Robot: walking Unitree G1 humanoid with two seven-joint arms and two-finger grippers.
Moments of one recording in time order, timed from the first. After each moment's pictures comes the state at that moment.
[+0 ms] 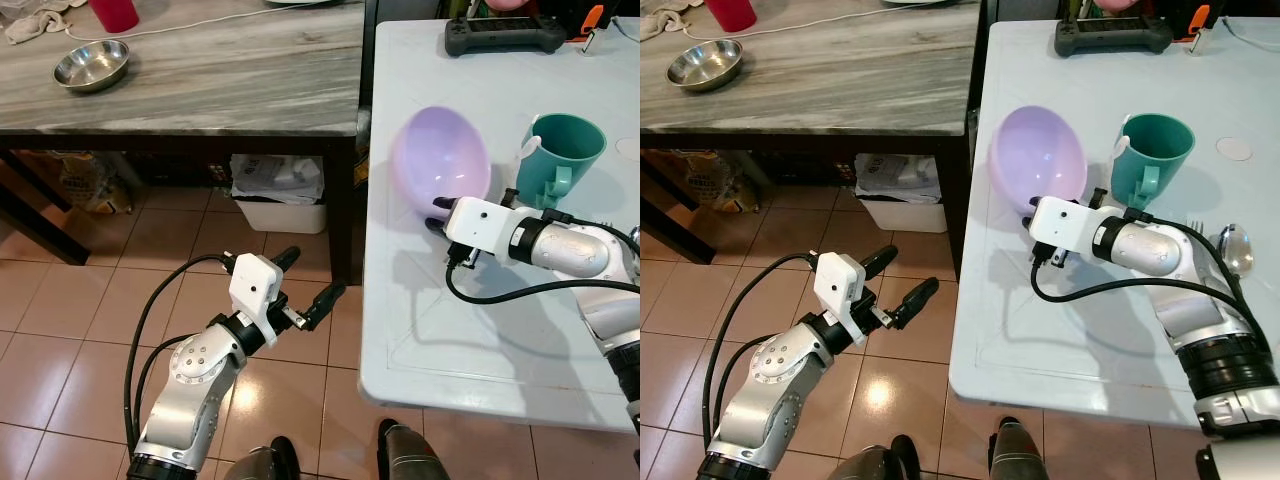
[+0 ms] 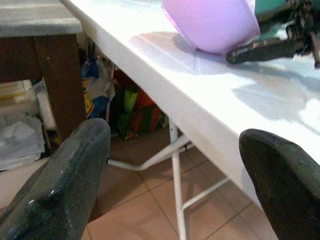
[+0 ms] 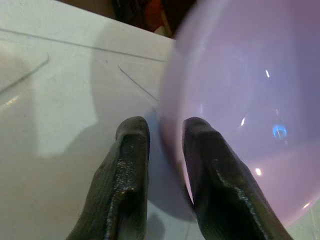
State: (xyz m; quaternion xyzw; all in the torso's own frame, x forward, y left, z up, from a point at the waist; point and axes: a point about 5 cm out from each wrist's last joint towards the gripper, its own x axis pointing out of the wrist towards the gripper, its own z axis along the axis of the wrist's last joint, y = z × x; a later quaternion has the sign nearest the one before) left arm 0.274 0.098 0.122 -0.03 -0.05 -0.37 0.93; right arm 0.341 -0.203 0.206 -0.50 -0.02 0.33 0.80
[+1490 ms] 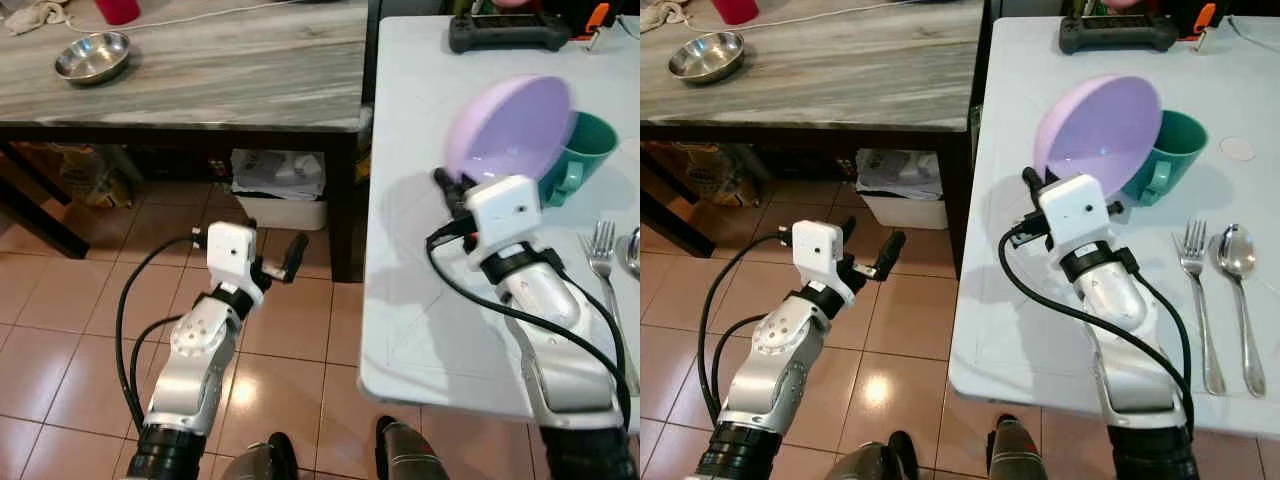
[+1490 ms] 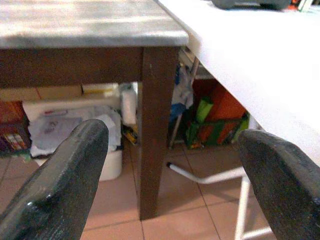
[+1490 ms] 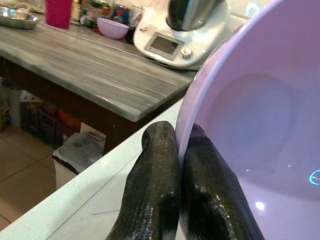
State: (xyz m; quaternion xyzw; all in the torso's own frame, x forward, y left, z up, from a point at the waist) left arm 0.309 0.117 0.135 -0.03 -0.05 -0.20 0.98; right arm 0.296 -0.160 0.214 -0.18 -0.17 0.12 0.96
